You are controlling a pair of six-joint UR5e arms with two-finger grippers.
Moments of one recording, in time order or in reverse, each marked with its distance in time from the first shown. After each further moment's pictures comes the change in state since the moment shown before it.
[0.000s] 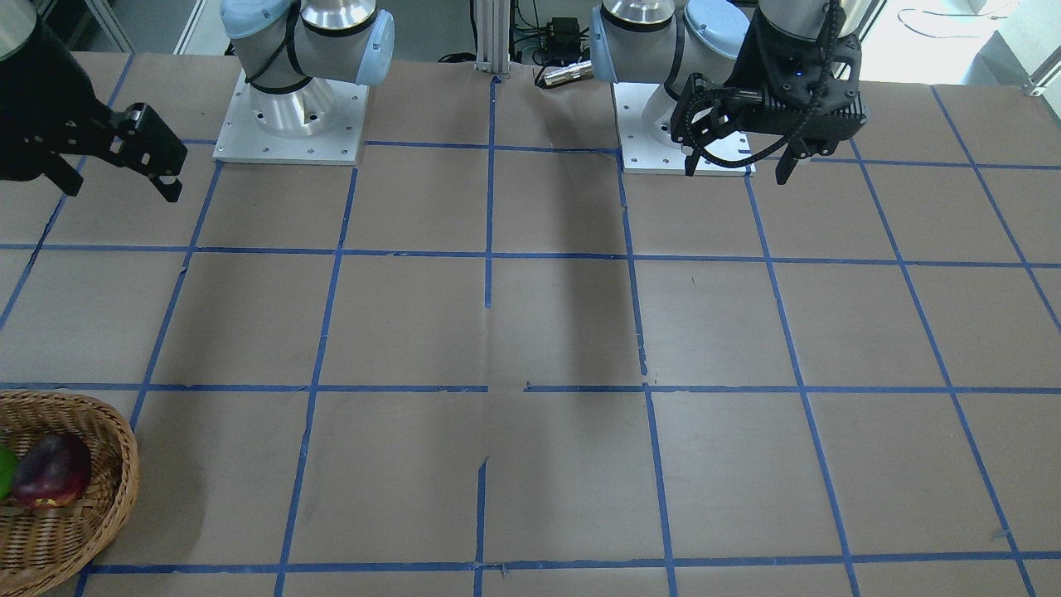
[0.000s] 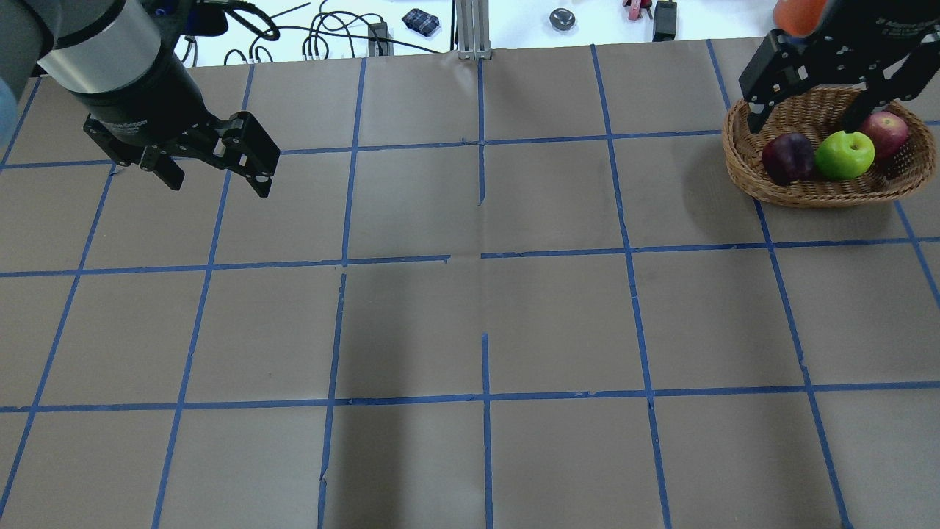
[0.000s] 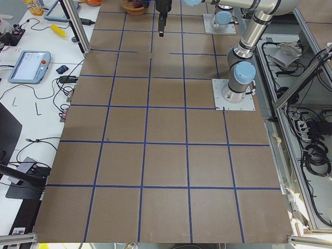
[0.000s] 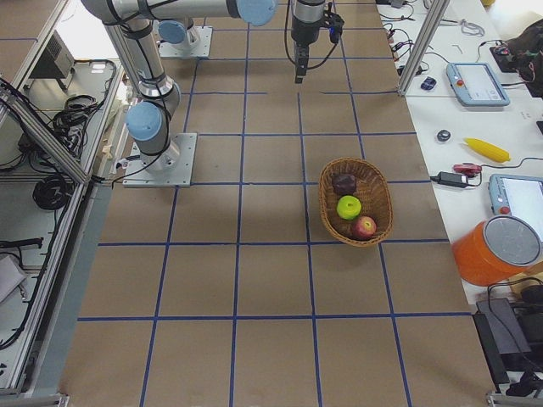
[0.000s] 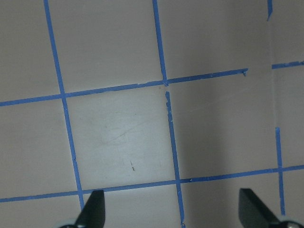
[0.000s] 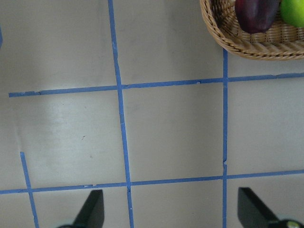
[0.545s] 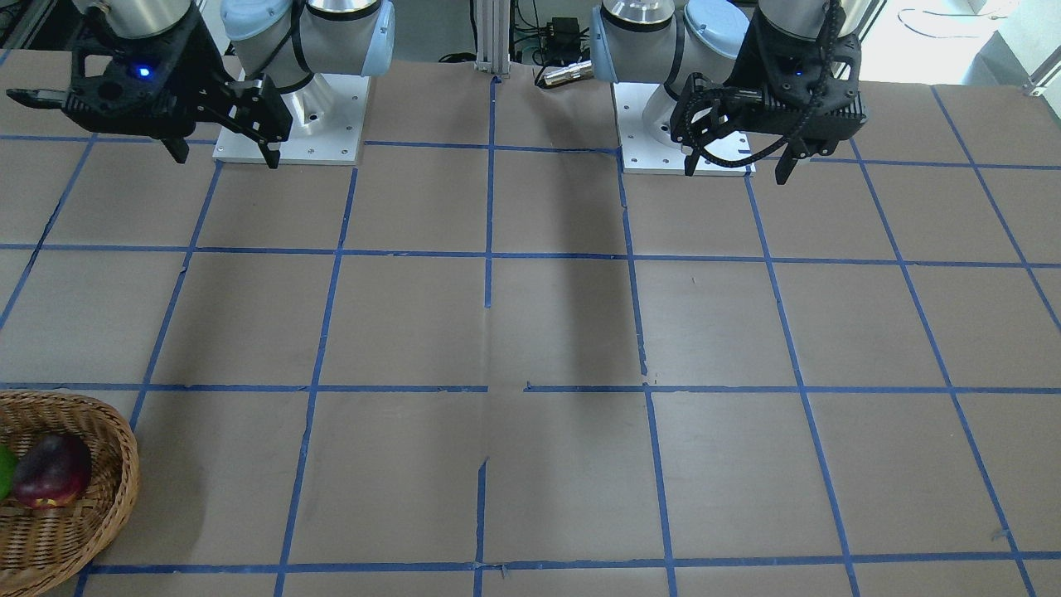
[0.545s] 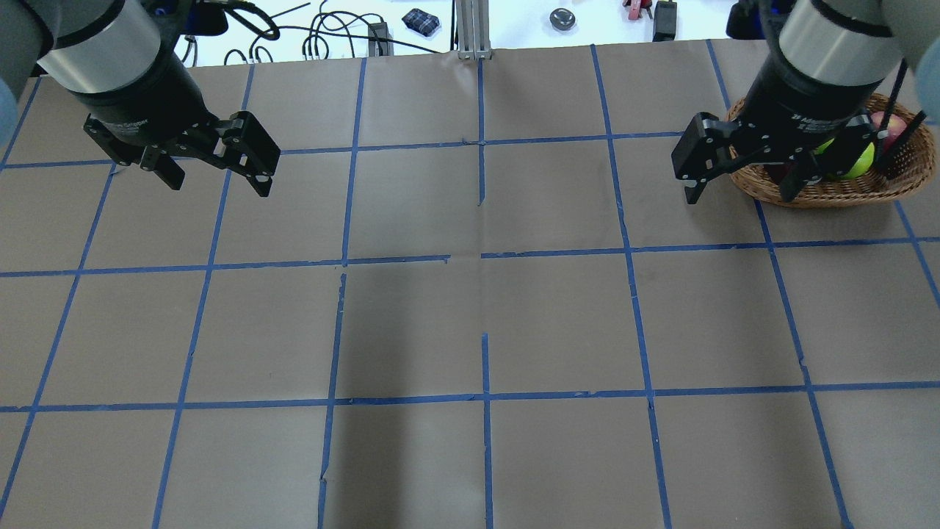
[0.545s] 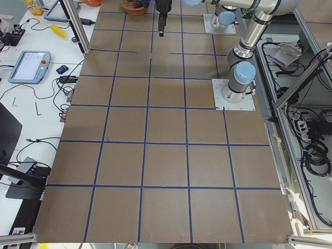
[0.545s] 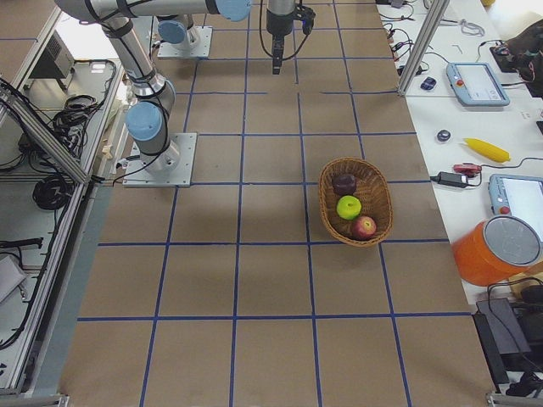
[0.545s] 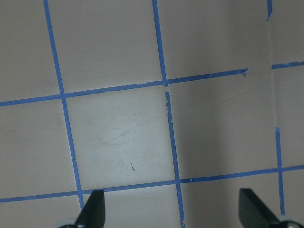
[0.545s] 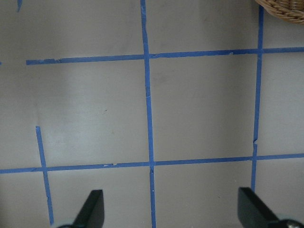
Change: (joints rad) left arm -0.001 0.000 -0.002 0.000 -0.001 0.000; right arm 0.144 -0.099 0.177 -0.090 -0.004 0.111
